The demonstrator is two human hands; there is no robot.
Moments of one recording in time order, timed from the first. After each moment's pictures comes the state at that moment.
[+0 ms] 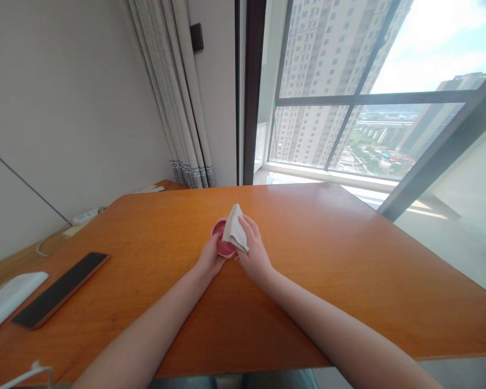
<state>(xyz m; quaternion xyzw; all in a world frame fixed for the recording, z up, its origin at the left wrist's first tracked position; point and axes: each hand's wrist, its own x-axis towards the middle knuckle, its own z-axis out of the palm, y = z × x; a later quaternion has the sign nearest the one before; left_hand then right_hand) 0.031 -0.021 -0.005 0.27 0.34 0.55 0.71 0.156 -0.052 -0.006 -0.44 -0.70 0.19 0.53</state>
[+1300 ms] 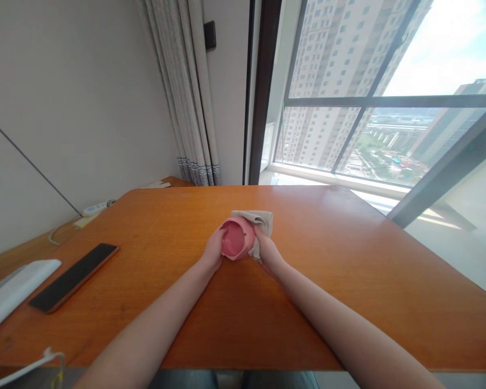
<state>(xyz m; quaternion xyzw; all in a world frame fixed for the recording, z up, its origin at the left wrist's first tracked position) 0.022 -0.004 -0.023 0.31 0.44 0.60 0.59 0.154 -0.034 -0.008 -0.41 -0.32 0.63 0.57</state>
